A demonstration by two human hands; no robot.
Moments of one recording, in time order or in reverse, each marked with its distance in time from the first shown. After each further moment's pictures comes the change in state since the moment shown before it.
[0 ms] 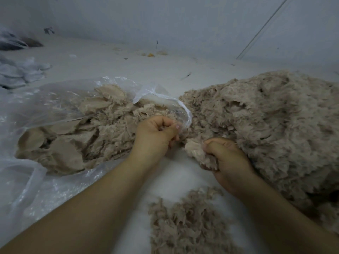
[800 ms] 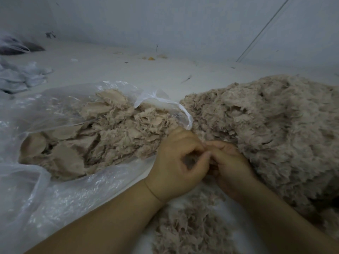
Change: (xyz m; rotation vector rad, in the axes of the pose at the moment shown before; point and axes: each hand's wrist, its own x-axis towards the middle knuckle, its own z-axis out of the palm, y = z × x) left_hand -0.029 -0.007 0.017 0.456 -0.134 0.865; right_hand -0.002 0.002 -0.003 0.005 -0.148 -0.021
